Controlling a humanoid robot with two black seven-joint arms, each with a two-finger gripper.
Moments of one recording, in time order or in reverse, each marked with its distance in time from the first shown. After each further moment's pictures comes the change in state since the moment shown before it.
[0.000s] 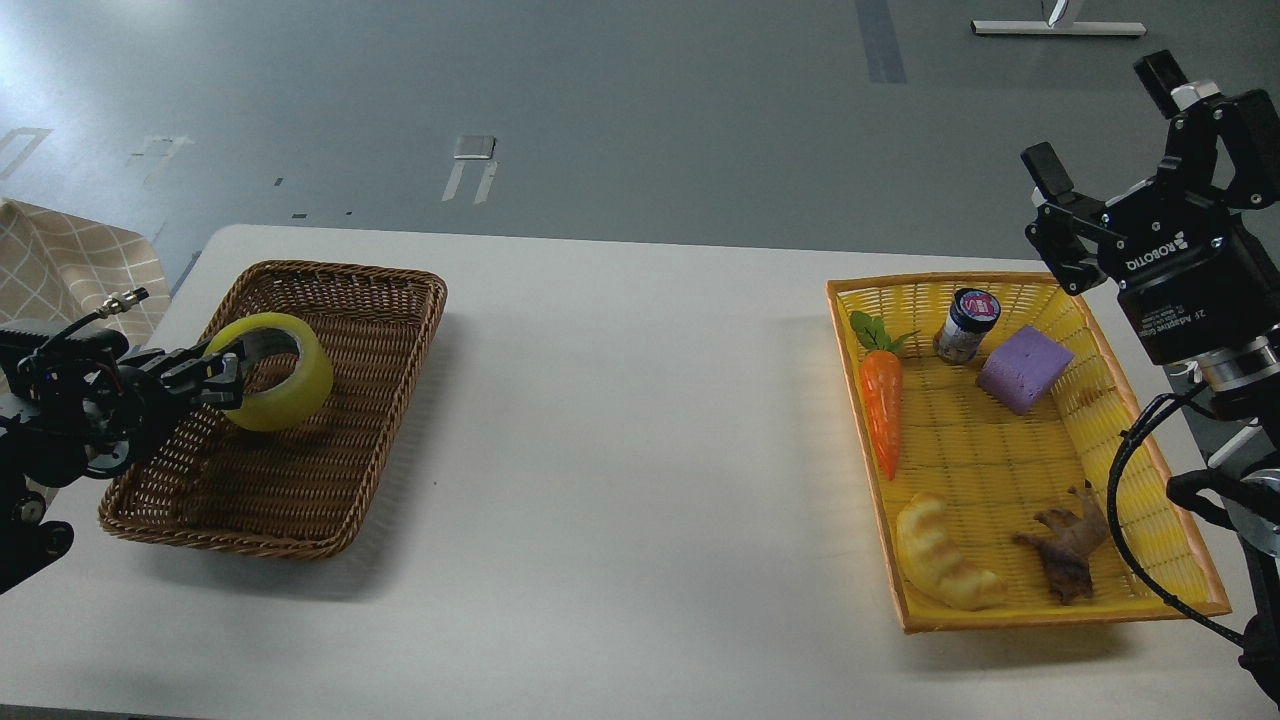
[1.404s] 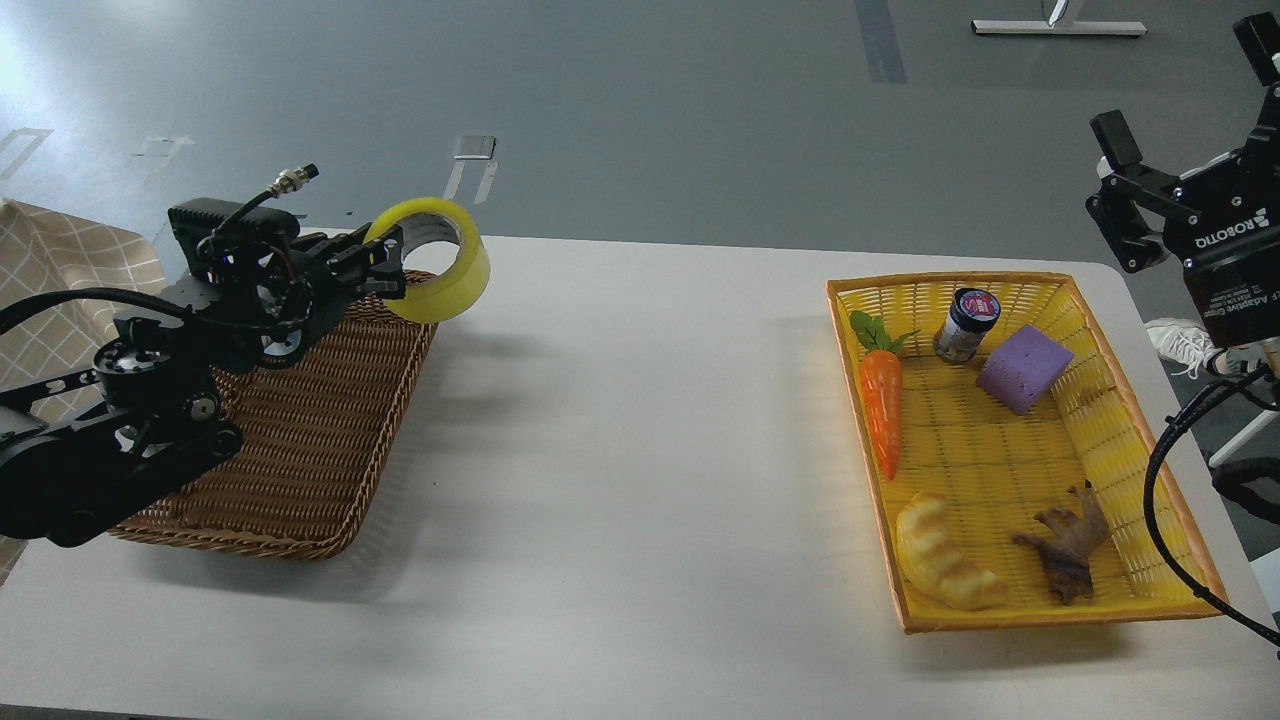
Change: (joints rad) left arm -0.256 -0.141 -0.011 -0.230 0.043 -0.120 0.271; right arm -0.004 -0.041 0.065 0.005 0.092 0.000 0.002
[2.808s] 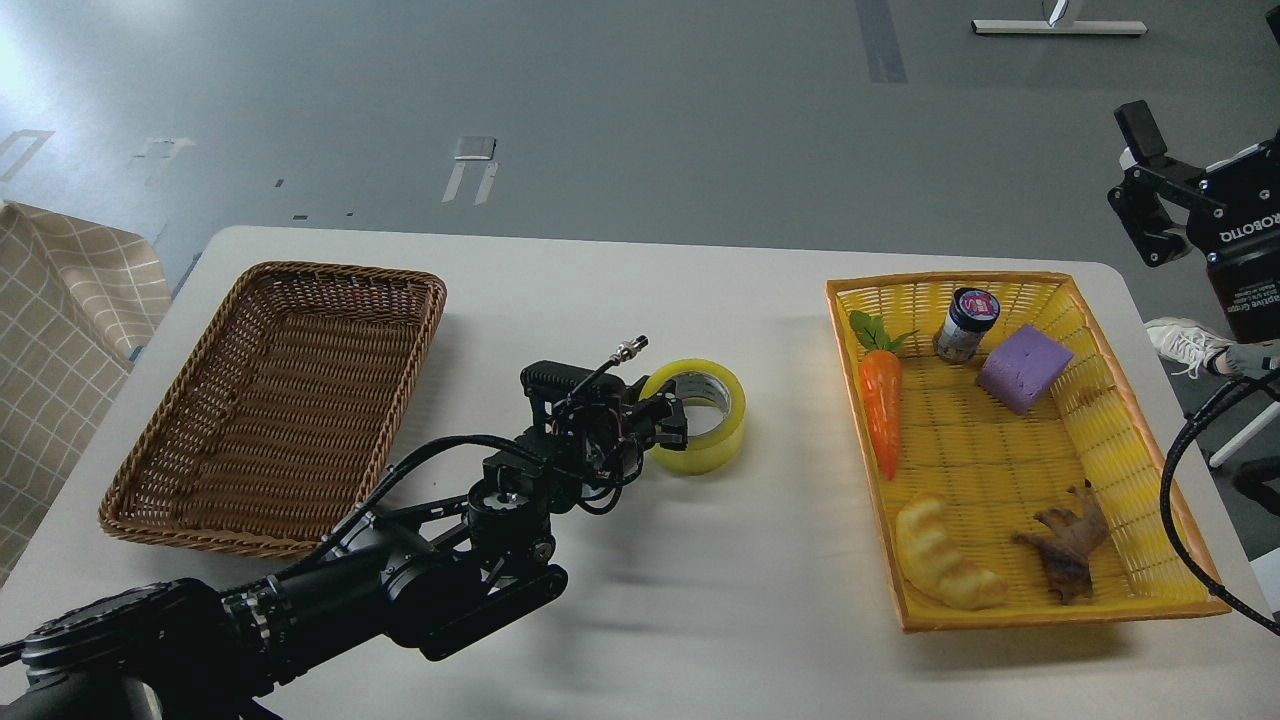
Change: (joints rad) left arm 0.108 -0.777 0.049 0.327 0.255 0.020 0.136; right arm -0.009 -0.016 0.026 0.006 0.009 0.002 0.000
